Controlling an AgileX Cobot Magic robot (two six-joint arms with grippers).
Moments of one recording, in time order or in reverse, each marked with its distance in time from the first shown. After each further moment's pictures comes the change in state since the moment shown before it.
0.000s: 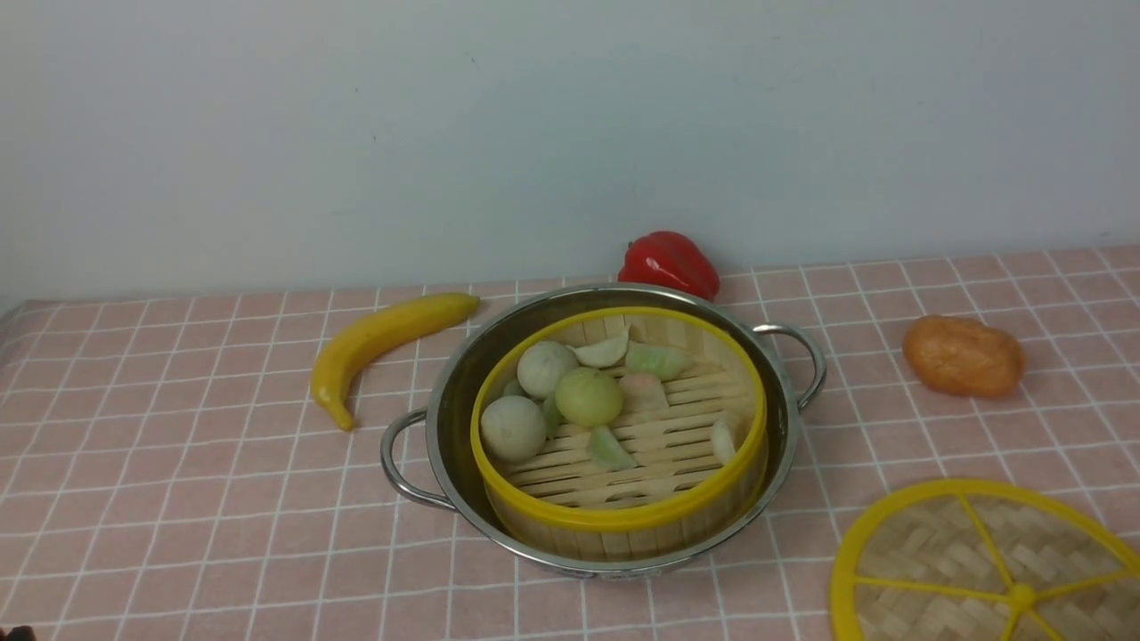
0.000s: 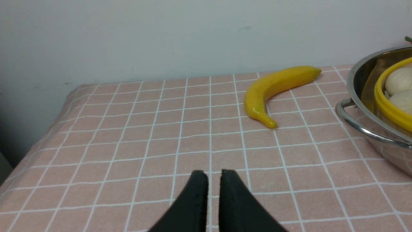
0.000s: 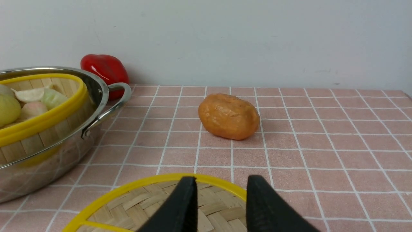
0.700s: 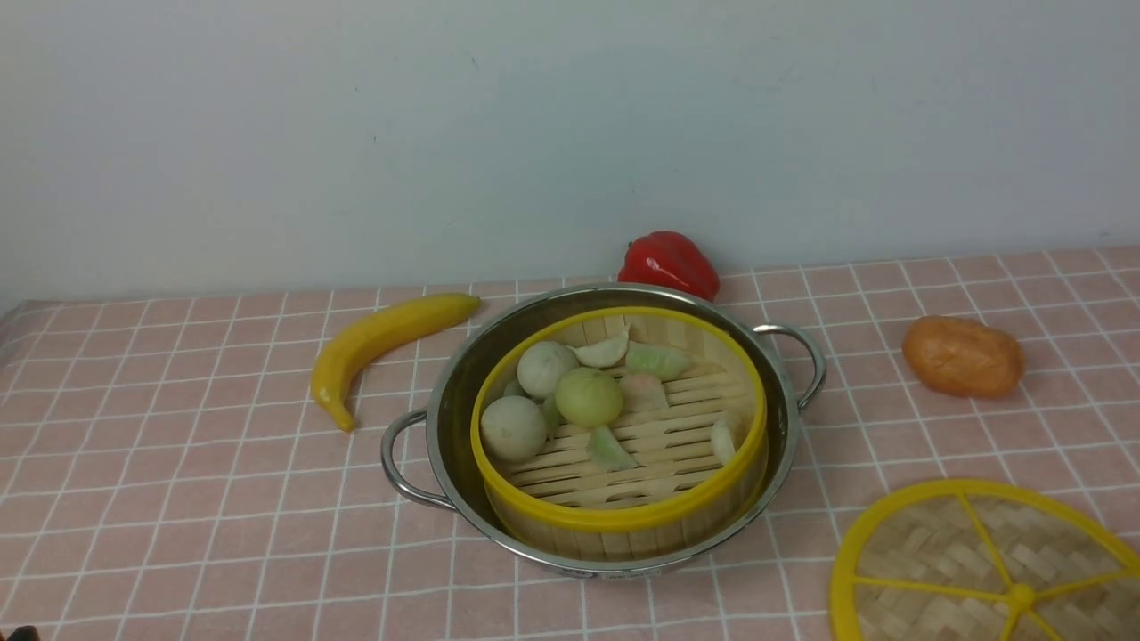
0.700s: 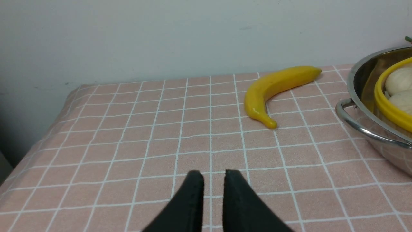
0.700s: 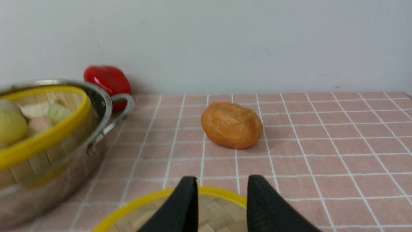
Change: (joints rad) right arm 0.000 0.000 0.000 0.069 -0.074 0.056; left arm 0.000 0.000 0.000 0.000 0.000 0.000
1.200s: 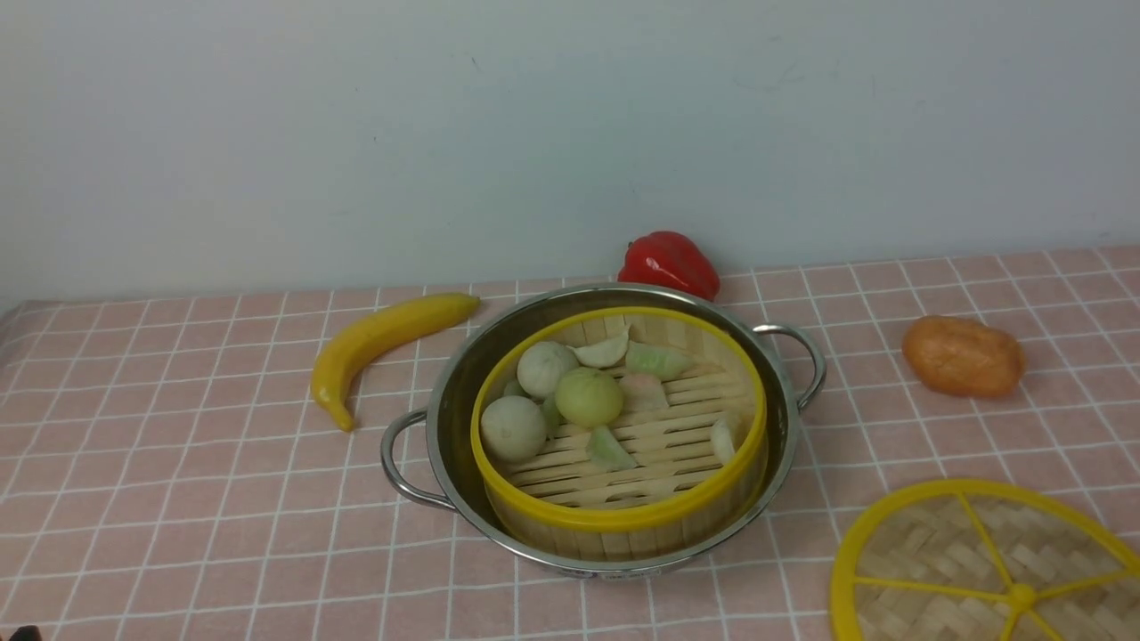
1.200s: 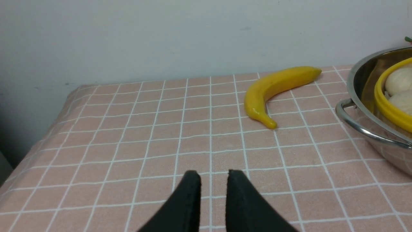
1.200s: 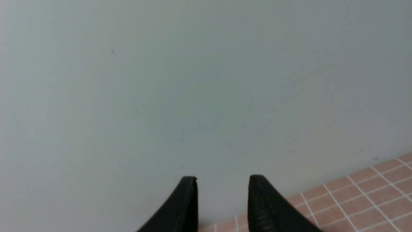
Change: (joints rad) right arm 0.000 -0.001 -0.119 0.190 -0.169 0.130; left arm 0.000 0.000 0.000 0.000 0.000 0.000
